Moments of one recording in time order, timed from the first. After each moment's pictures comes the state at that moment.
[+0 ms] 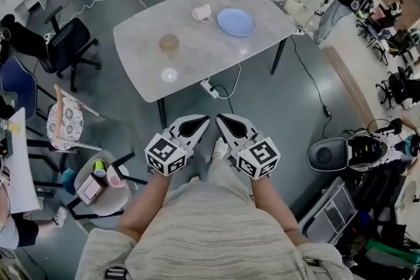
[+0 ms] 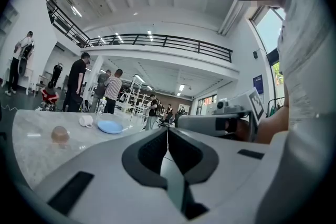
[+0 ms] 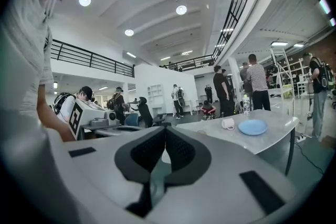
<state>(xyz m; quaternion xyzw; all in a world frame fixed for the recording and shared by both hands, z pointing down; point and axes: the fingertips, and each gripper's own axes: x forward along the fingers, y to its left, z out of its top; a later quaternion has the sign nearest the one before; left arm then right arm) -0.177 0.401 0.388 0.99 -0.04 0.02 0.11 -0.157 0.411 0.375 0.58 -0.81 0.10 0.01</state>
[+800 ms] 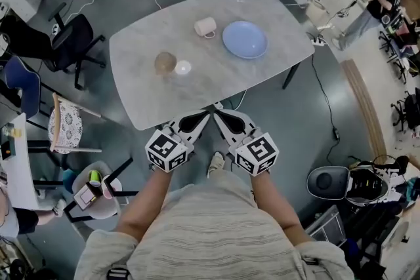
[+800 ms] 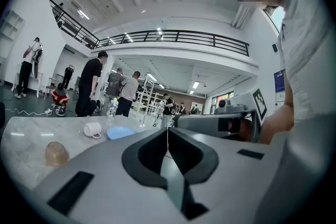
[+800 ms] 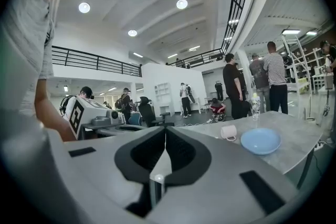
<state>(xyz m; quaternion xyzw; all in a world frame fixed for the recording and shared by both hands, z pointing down) -0.033 0.244 0.394 0.99 -0.11 0.03 0.12 -0.021 0.251 0.381 0.52 -0.85 0.11 0.01</state>
